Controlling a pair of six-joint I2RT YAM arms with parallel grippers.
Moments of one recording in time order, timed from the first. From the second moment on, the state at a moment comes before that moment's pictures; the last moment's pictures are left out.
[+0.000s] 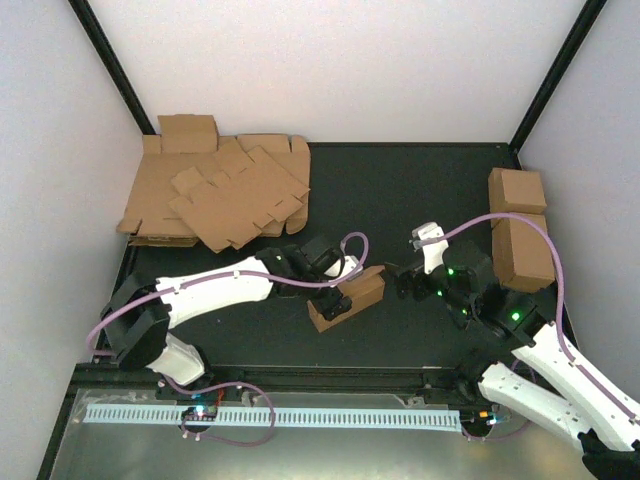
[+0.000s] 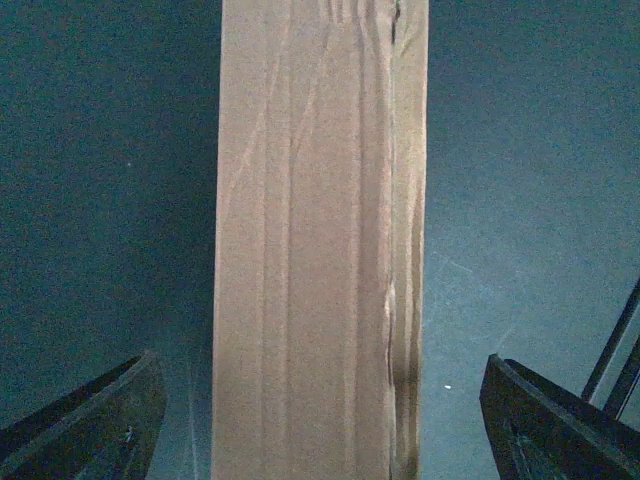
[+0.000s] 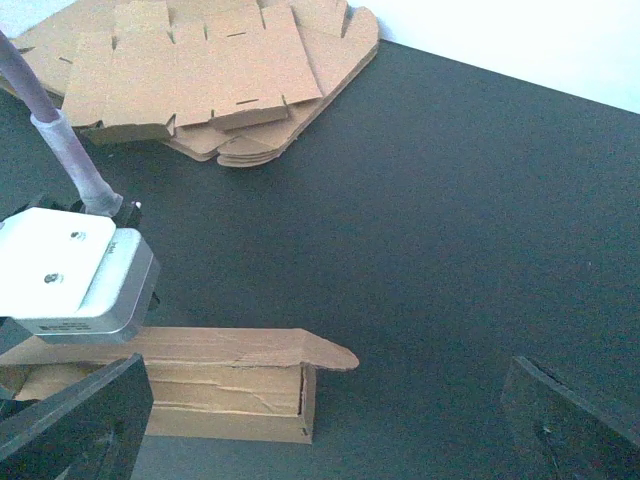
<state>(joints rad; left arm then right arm) -0.97 1.50 1.02 -0.55 0.13 -0.03 0.73 0.68 0.81 -0.65 0.14 0.11</state>
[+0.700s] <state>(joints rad) -0.98 1.55 1.06 -0.65 0.05 0.00 0.73 0.68 0.78 -0.62 0.14 0.11</state>
